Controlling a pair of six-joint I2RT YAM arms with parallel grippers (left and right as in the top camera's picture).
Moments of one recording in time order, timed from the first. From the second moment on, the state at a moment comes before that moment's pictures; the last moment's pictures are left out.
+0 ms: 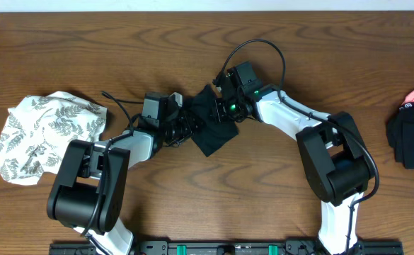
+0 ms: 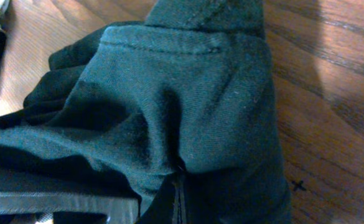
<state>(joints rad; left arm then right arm) -0.24 1.82 0.73 0.17 0.59 -0.75 0.48 2.09 1.33 -0.34 -0.51 0.33</state>
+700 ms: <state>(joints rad) -0.23 1.80 0.72 0.23 0.69 -0.71 0.16 1.90 1.33 -0.46 -0.52 0.22</state>
